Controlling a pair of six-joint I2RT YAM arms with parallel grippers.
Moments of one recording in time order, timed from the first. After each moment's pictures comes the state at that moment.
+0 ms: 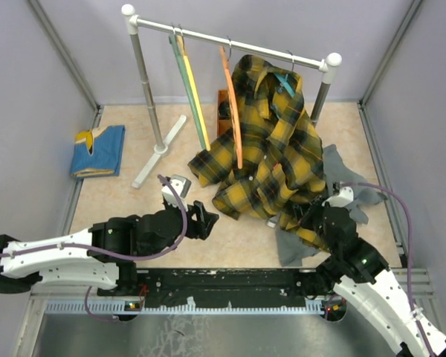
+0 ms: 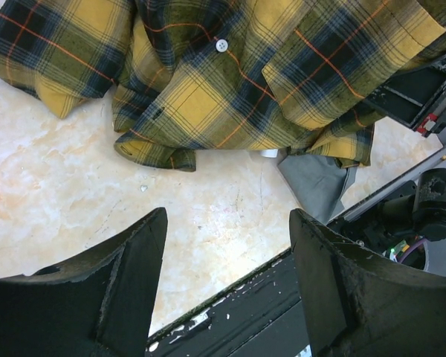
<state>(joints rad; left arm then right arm) -1.43 0.87 0.93 -0.53 -0.72 -0.71 0.60 0.25 0.43 -0.58 0.38 0.78</state>
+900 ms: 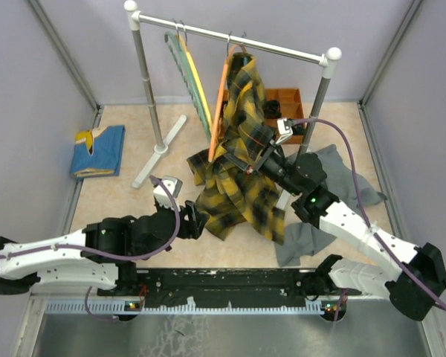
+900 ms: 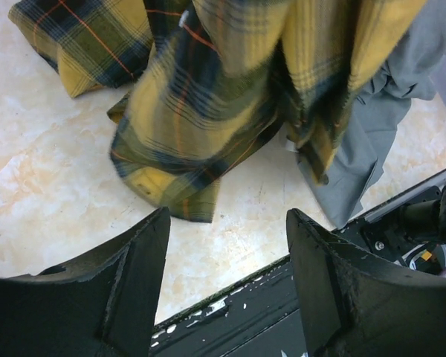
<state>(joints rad) -1.43 0.82 0.93 -0.65 -0.77 -0.78 0.72 1.03 0.78 0.48 -0.22 1.13</state>
